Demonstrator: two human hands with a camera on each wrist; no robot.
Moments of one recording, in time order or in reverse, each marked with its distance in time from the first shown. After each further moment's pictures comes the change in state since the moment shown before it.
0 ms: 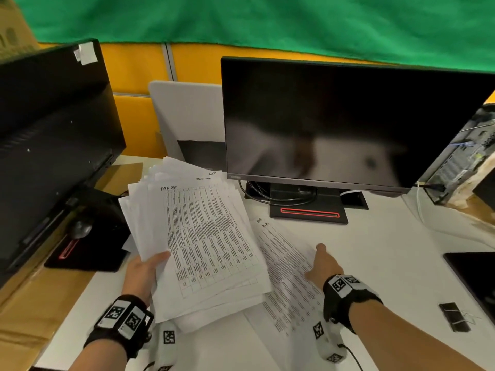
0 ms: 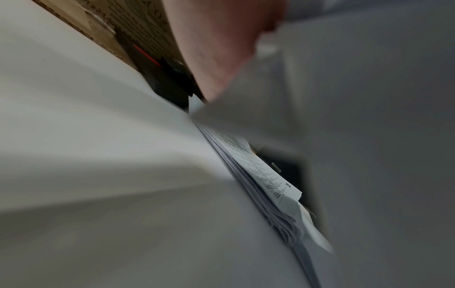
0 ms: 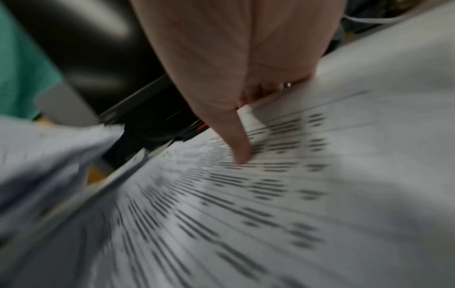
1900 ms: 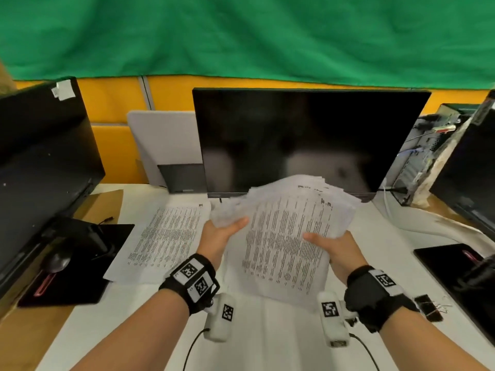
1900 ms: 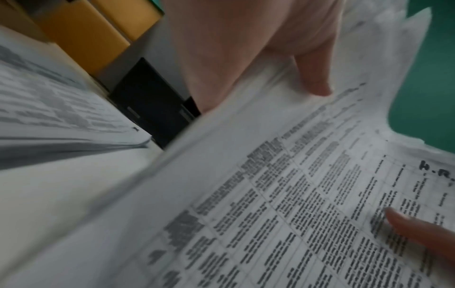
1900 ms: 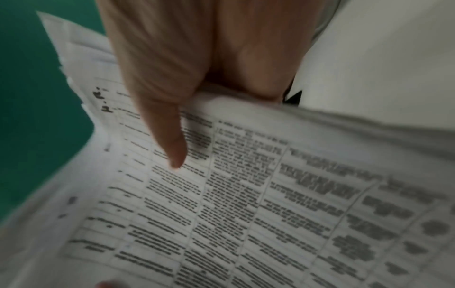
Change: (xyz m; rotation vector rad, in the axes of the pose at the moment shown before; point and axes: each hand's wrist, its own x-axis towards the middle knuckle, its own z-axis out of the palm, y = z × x) left_hand -0.029 0.038 0.150 -0.007 -0.638 0.160; right_hand -0.049 0.016 -0.084 1.396 0.062 -0.428
